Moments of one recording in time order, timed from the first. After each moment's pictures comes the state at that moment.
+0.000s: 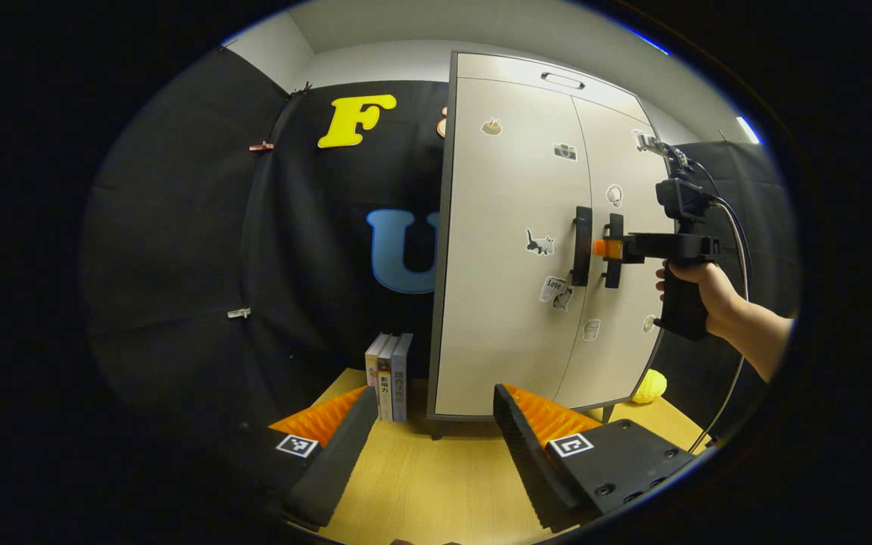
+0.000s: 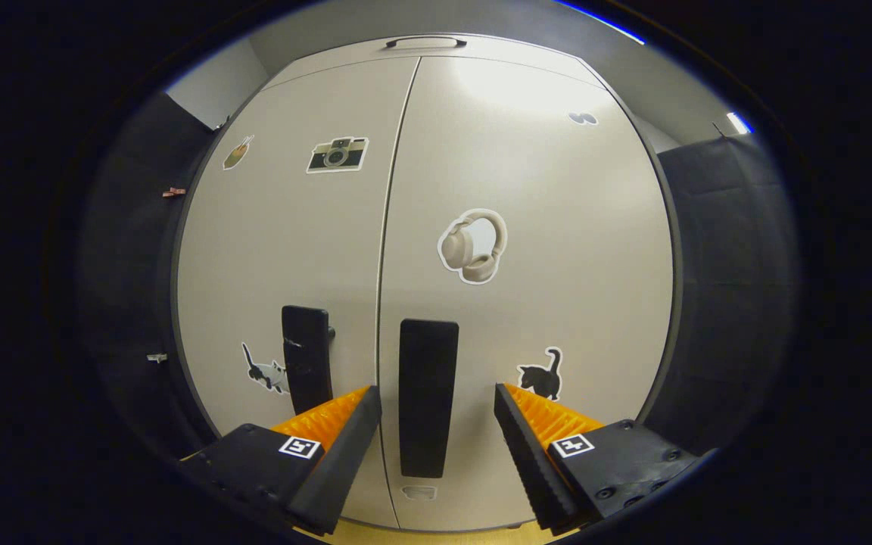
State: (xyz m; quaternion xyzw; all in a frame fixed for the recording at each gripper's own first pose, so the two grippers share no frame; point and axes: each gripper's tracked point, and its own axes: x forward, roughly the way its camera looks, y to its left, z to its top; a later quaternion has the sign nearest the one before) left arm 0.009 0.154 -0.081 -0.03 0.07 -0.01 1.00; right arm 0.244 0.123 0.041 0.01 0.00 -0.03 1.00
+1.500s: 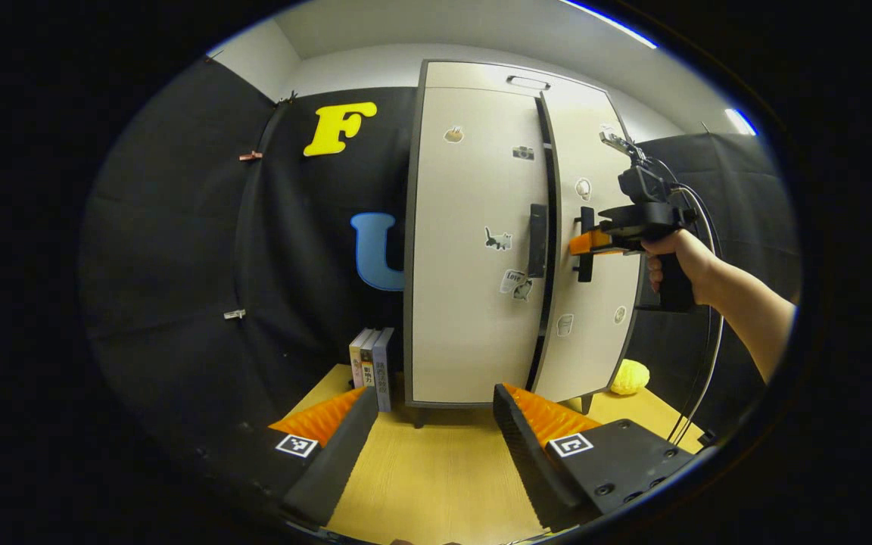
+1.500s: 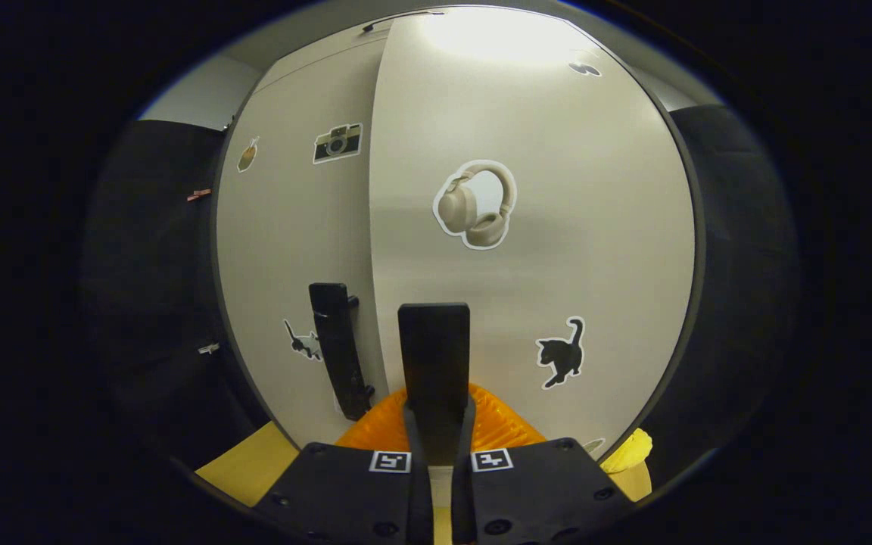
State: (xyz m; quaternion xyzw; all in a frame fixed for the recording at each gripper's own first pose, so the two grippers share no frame) left arm -0.051 0.084 -0.072 0.00 0.06 -0.02 1.00; right arm 0.225 0.128 0.027 0.06 0.10 0.07 0.99
